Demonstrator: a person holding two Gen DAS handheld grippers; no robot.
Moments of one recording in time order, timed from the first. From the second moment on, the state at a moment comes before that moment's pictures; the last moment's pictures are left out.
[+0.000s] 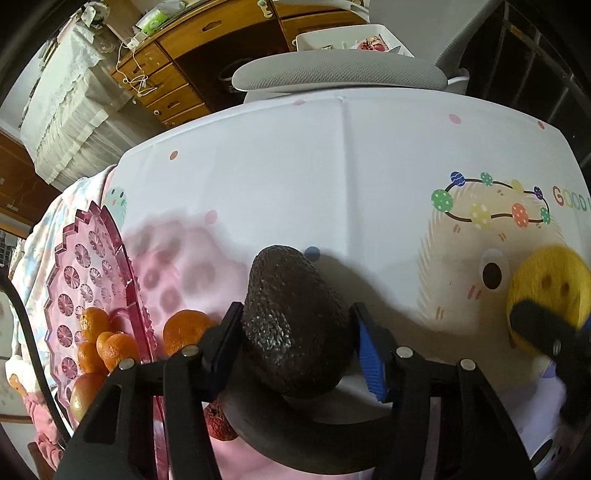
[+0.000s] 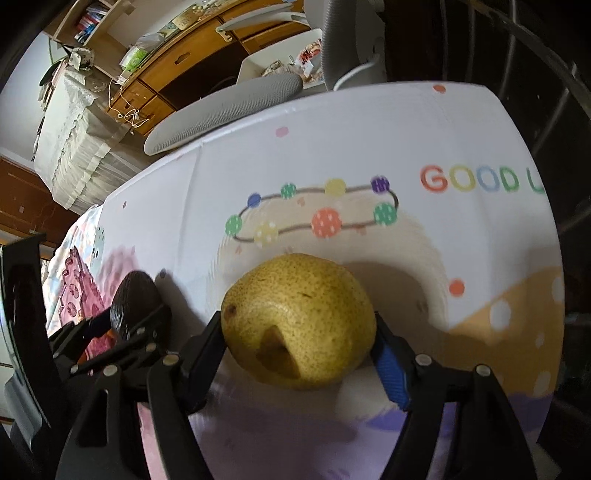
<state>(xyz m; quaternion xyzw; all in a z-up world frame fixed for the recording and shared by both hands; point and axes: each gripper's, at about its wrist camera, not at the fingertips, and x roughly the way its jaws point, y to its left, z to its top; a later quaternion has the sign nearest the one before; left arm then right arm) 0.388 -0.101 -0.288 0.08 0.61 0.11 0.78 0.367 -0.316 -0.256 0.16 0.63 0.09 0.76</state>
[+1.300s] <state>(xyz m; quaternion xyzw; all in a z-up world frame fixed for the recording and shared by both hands) 0.210 0.022 -0.145 -0.07 0.55 -0.07 0.83 0.216 -0.232 -0.162 0.19 0.64 0.02 0.74</state>
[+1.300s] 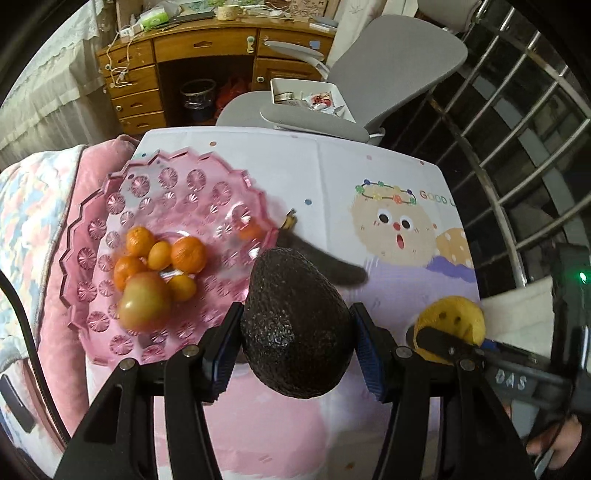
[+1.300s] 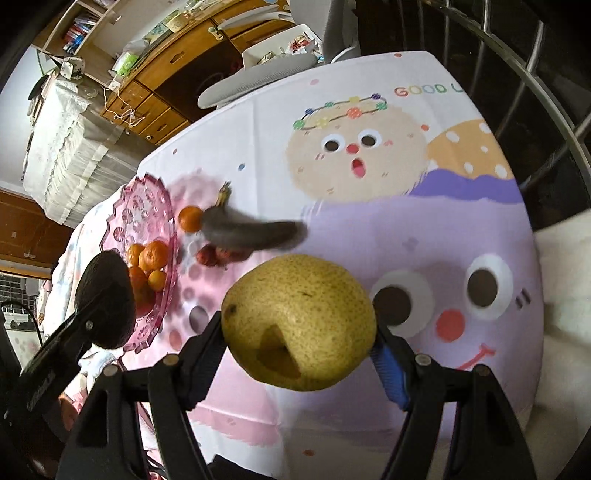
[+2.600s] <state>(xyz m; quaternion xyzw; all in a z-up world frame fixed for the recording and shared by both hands) 0.210 0.225 -0.180 -0.05 0.54 -0.13 0.83 0.248 -0.010 -0.182 0.17 0.65 0.01 0.74</state>
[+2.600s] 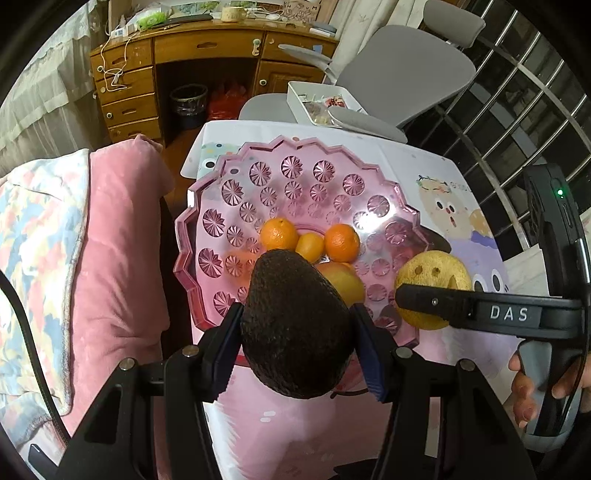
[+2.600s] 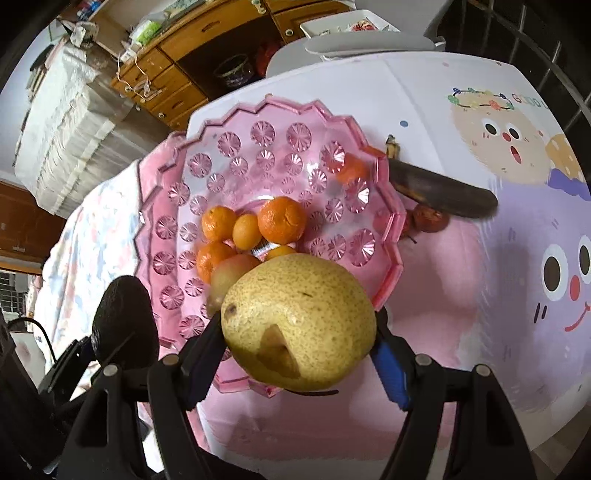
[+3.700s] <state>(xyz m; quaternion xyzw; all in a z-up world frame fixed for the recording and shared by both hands) 0.135 0.161 -0.162 -0.07 0.53 -0.08 0.84 0.189 -0.075 -0.176 0.15 0.64 0.03 0.75</state>
